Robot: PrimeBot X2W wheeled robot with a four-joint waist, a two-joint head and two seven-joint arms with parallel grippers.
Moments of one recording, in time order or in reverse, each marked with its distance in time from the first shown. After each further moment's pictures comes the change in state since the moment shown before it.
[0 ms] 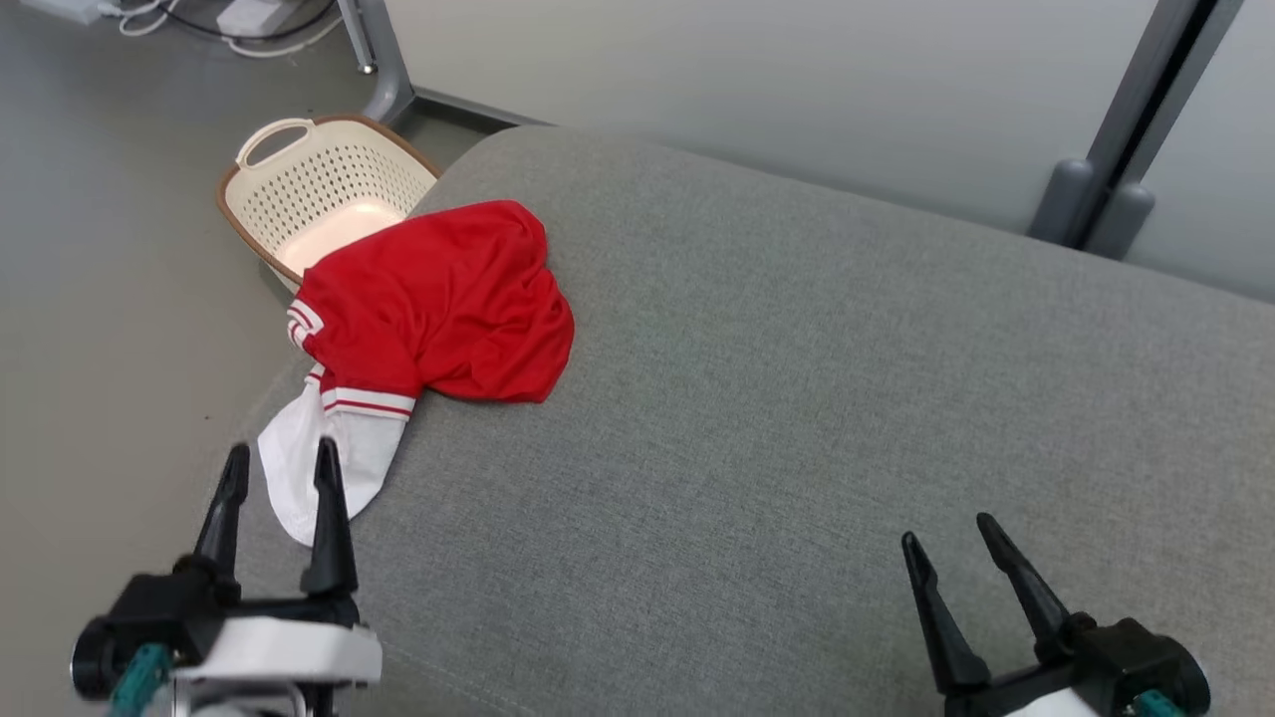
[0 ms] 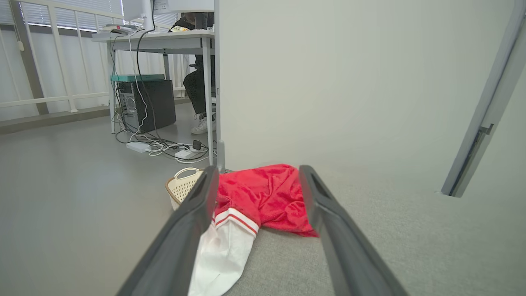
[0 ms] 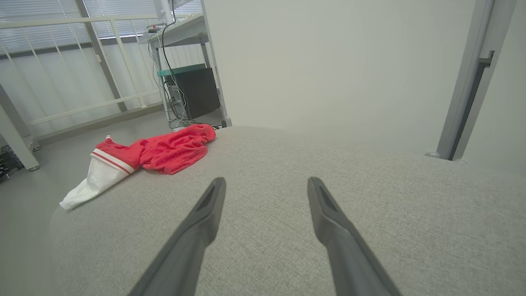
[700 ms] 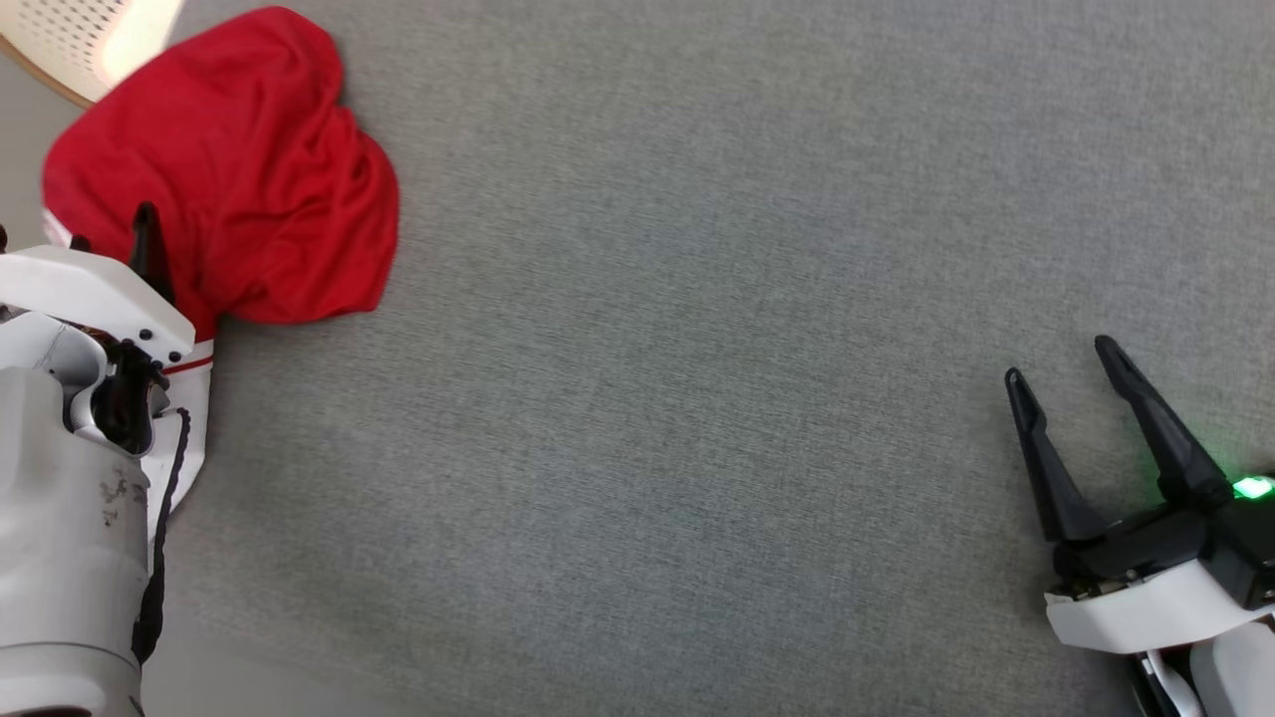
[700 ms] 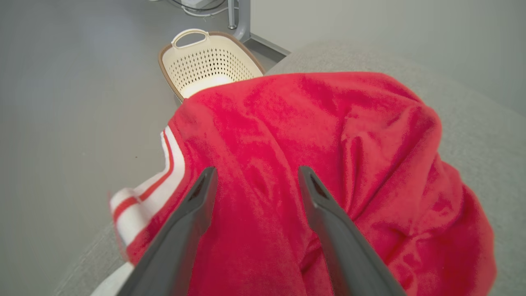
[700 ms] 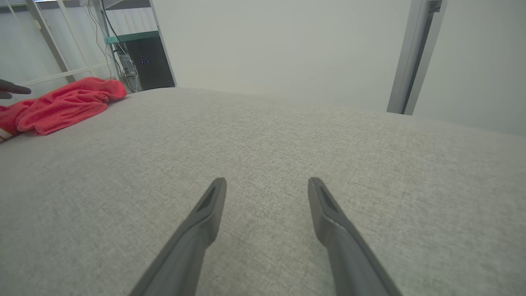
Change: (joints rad) left arm -0.886 0.172 0.174 0.954 -0.175 -0.050 0.301; right arm -0.181 -0.206 -0.048 -0.108 -0.019 0.001 -0.001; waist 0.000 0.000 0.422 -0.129
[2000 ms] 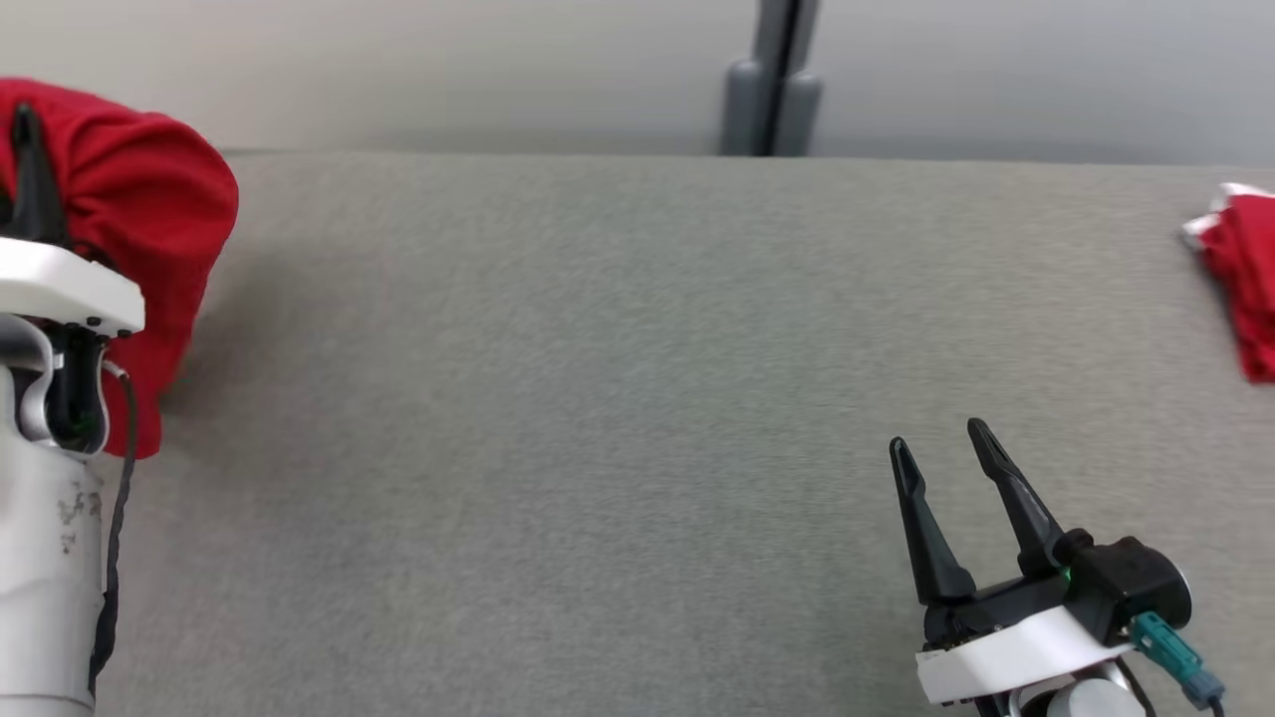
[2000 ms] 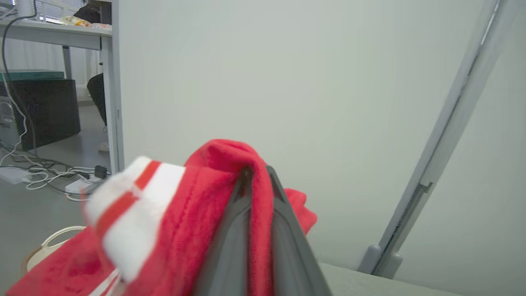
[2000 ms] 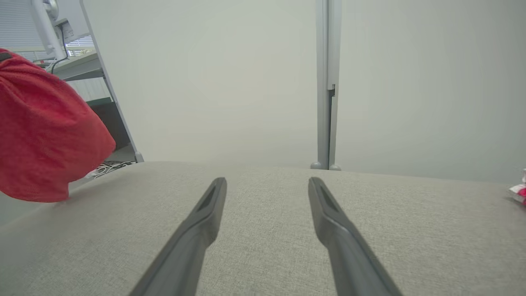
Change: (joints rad) left arm 0.088 0.084 -0.132 -0.239 -0.073 -0.061 -0.250; right arm 0.027 0.217 0.047 0.105 0.032 -0.001 0.000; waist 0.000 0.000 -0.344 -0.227
